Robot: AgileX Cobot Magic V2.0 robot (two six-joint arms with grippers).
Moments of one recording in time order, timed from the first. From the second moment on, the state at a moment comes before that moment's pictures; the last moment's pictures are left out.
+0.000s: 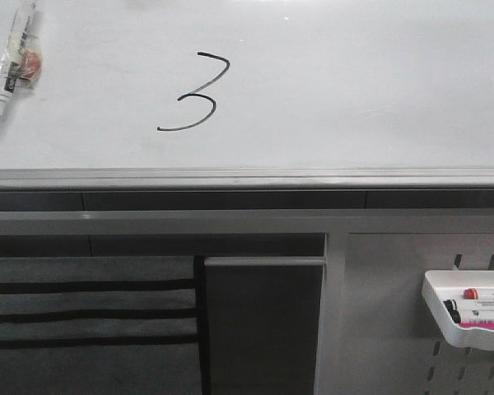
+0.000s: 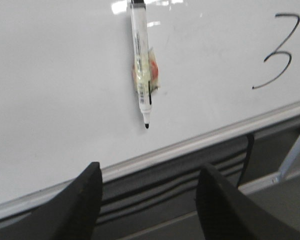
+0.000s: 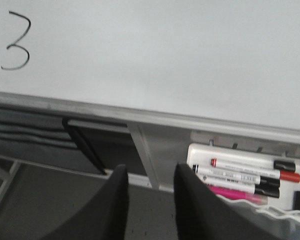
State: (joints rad) left arm -0.21 0.75 -0.80 -0.03 0.63 0.17; right arm 0.14 0.64 -0.75 0.21 0.68 -0.11
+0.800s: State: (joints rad) left arm -0.21 0.48 -0.38 -0.03 0.14 0.16; right arm 0.14 0.38 -0.52 0.18 0.48 -0.17
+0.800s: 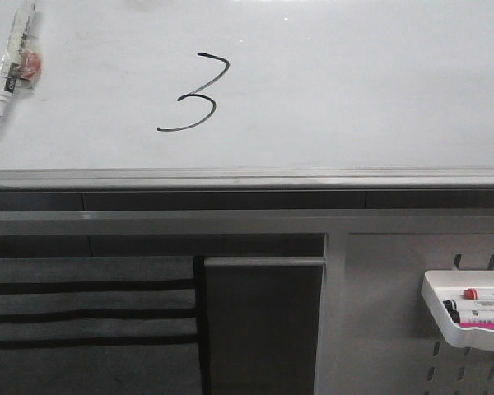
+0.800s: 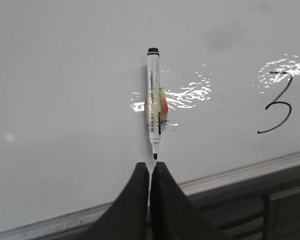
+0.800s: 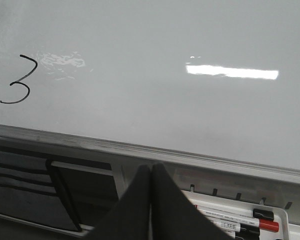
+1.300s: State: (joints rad) left arm -0.08 0.07 -0.04 -0.09 -0.04 0.16; right arm 0.14 0.38 -0.52 0.18 0.48 -0.17
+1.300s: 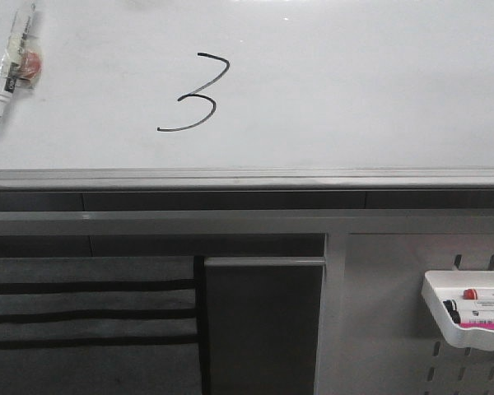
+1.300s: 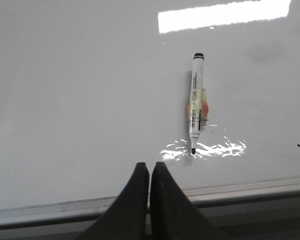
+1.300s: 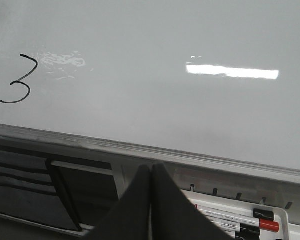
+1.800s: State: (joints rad) left arm -0.08 0.00 0.00 -0.10 -0.09 0.16; right arm 0.14 0.38 -0.52 0.18 0.48 -0.17
